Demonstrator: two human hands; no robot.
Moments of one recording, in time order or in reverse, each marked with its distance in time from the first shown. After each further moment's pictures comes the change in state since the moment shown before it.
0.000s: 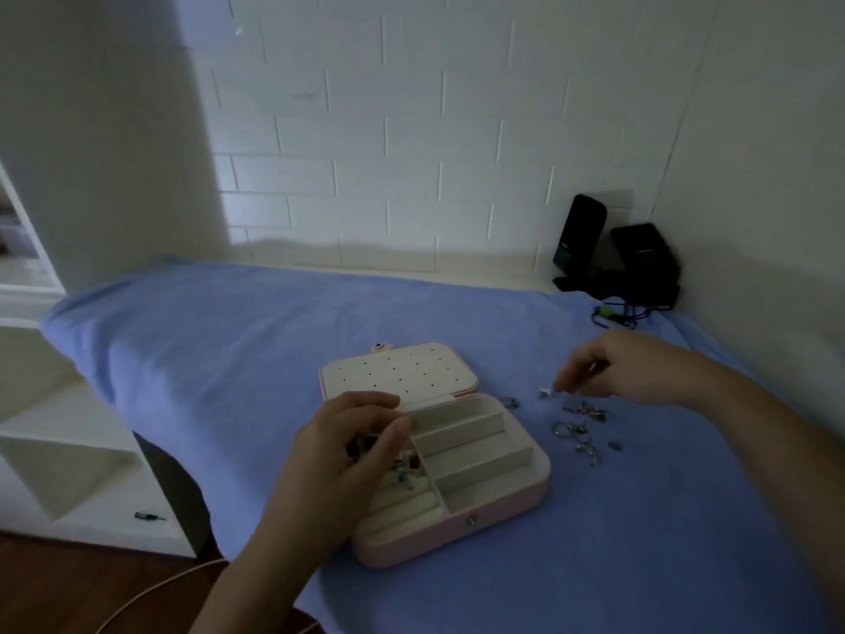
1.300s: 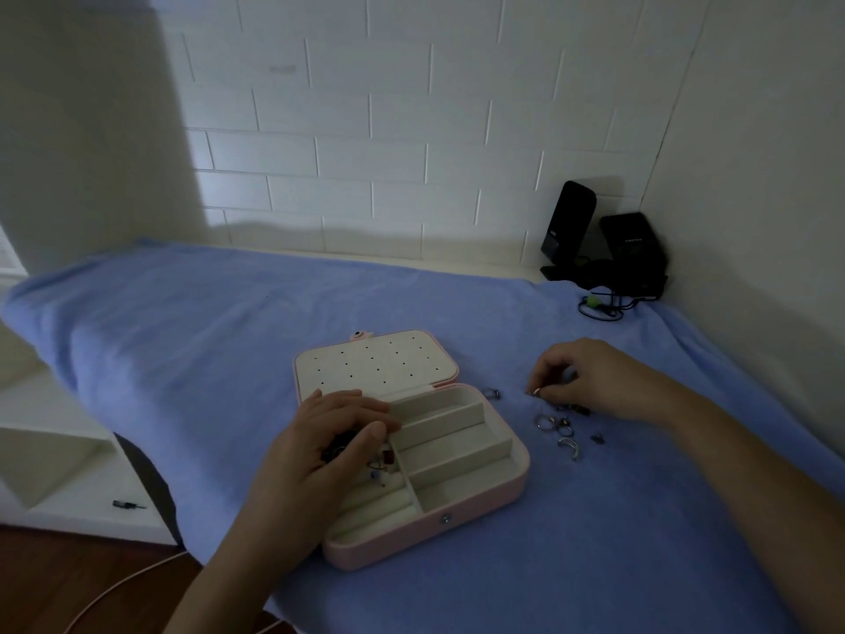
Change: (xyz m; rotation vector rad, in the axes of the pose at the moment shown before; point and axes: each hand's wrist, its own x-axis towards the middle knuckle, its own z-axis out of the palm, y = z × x) left_hand -0.003 -0.010 0.008 -0.093 -0.079 0.008; right_hand 0.011 0.018 0.028 0.086 0.105 -0.153
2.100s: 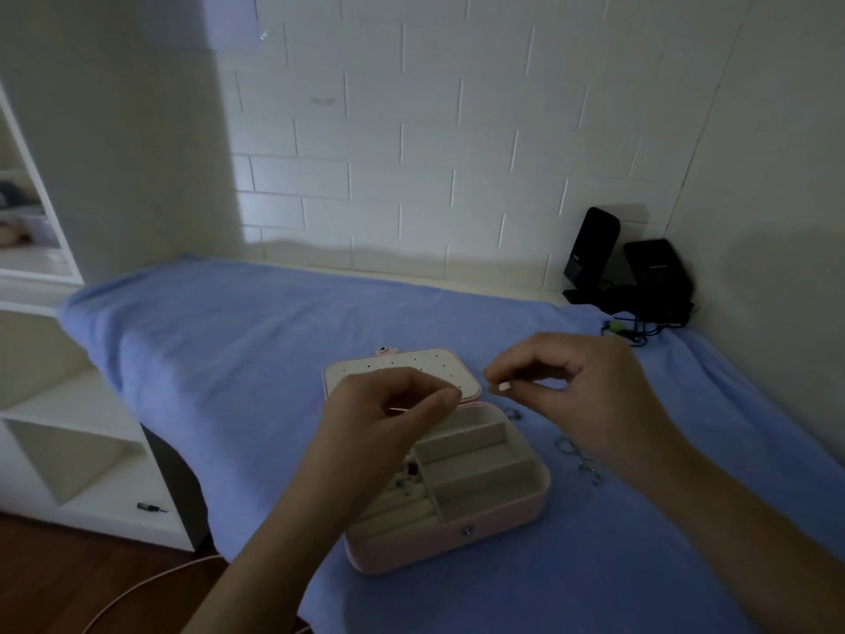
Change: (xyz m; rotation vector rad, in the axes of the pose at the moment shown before) left_hand 0.023 0.064 0.000 -0.195 0.022 -0.112; right_hand -0.030 -0.091 0.020 0.282 0.411 -0.509
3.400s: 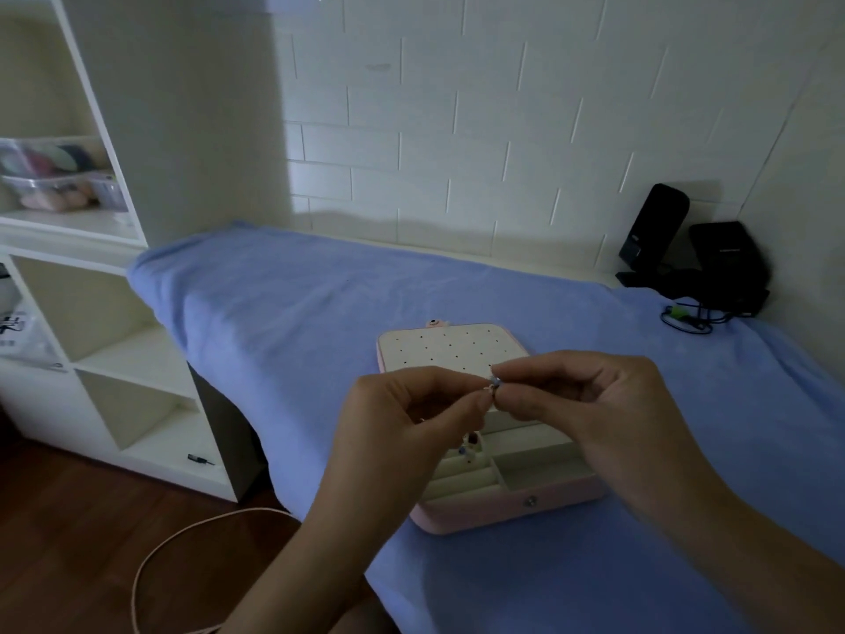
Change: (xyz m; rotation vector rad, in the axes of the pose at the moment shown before) left_hand -0.037 -0.002 -0.018 -0.132 0.091 -0.014; right_hand -0.013 -0.050 0.044 0.495 0.030 0.398
